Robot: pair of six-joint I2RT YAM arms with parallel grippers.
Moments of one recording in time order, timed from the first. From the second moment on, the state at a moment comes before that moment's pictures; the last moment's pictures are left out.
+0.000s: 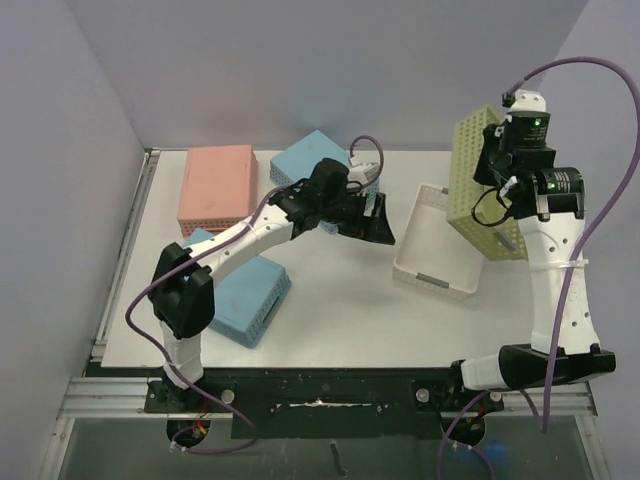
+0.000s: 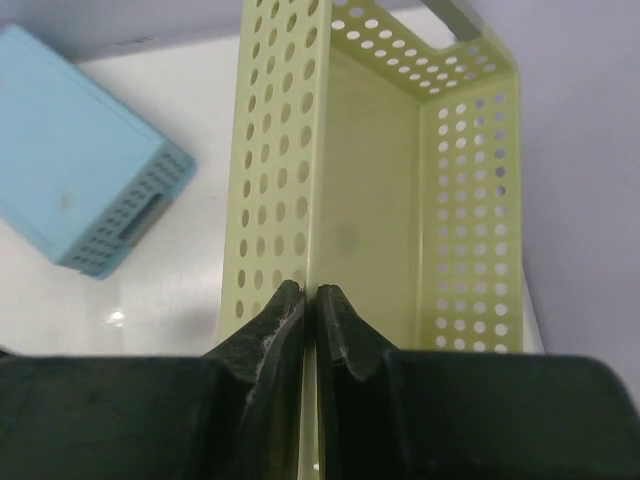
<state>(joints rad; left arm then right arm) -0.80 1.89 1.66 -0.33 0.51 -0.55 0.07 1.38 1.81 -1.01 0.25 0.13</state>
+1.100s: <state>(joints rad) 0.00 1.29 1.20 -0.42 0.45 -0.60 0.42 1.35 0.99 -0.08 -0.57 1.02</state>
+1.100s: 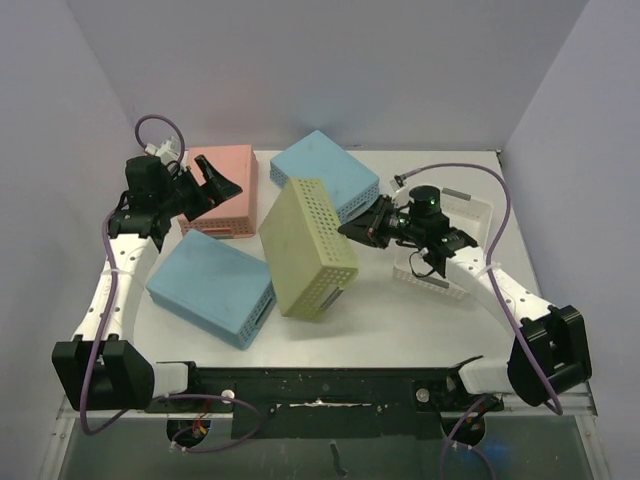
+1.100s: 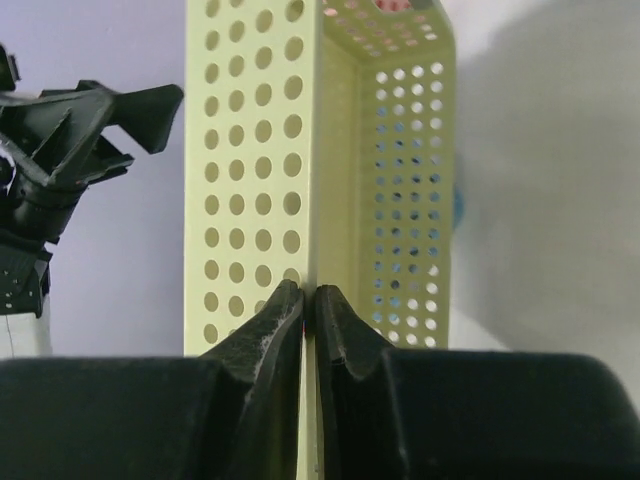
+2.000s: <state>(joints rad) -0.09 1.36 1.18 -0.41 0.49 -0.58 0.35 1.35 0.79 -0.30 -0.45 0.85</state>
